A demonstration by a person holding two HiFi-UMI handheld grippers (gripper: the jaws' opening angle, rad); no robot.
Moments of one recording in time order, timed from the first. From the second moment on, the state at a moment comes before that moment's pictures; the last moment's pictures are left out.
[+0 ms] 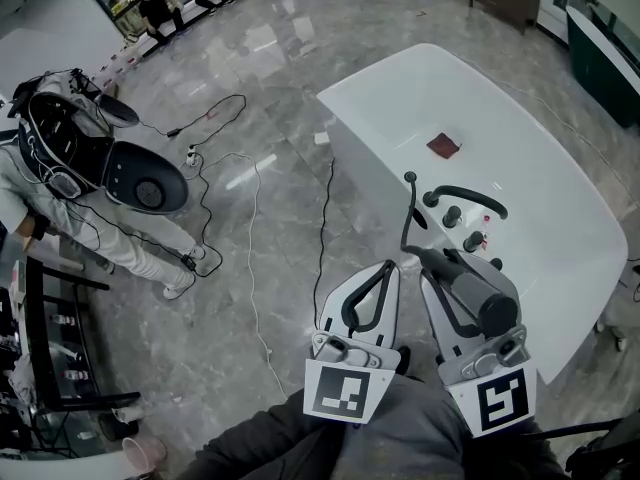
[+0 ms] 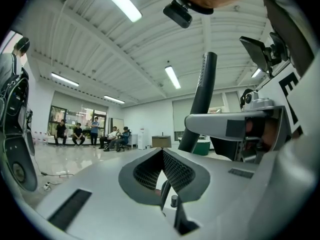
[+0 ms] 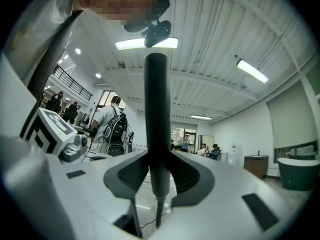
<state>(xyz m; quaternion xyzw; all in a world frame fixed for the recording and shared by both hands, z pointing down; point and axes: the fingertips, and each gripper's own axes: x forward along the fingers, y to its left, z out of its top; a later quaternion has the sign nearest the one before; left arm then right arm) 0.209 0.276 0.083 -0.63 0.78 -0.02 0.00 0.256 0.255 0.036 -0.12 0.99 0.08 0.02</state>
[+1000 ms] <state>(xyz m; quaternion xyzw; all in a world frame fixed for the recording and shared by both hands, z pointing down) 0.052 0.180 0.071 -0.71 0.70 0.03 0.01 0.114 0.173 -0.004 -0.23 0.97 0.11 0.01</state>
